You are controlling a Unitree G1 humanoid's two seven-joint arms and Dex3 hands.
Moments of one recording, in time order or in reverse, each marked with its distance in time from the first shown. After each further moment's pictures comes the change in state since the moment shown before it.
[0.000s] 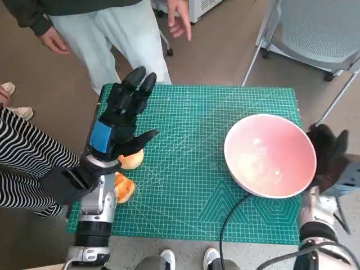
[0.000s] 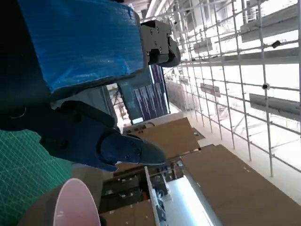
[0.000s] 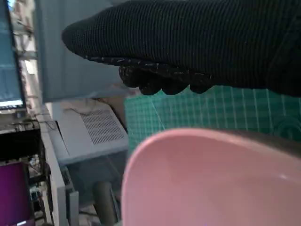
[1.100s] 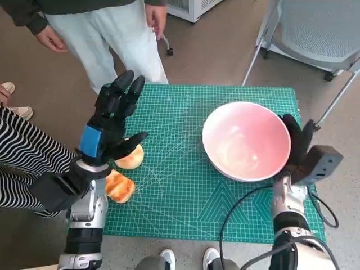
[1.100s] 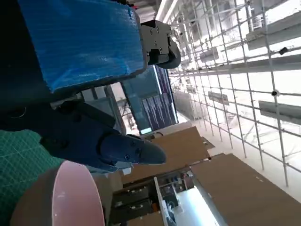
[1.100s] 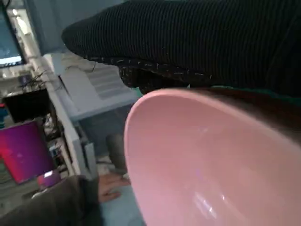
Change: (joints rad) left arm 0.064 0.040 0.008 -0.074 0.006 0.029 0.050; right arm -0.084 0.150 -0.026 -0.001 0.036 0.005 0.099
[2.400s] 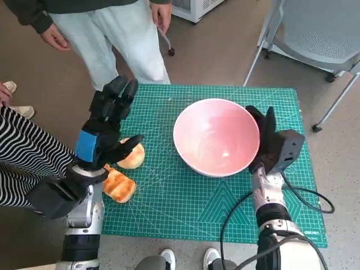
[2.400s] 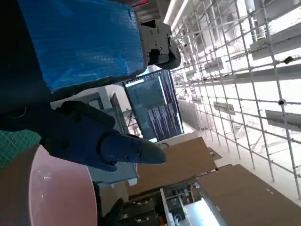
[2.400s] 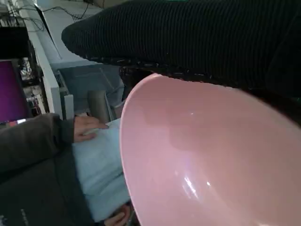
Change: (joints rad) left arm 0.042 0.007 0.003 -0.055 0.027 0.010 0.049; right arm -0.055 0.077 0.150 0.001 -0.087 0.048 -0.019
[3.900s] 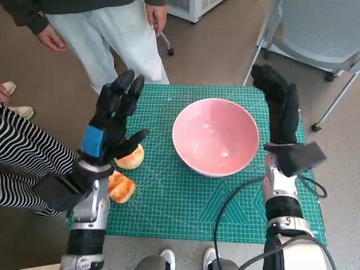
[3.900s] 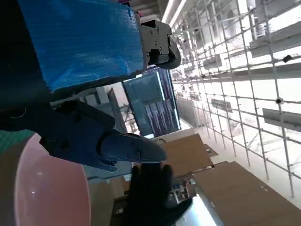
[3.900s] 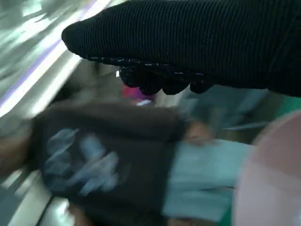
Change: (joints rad) left arm -0.073 -0.025 -0.011 0.059 0.004 -0.002 -0.010; right arm 0.025 -0.055 0.122 -0.322 -0.012 -0.529 0.139
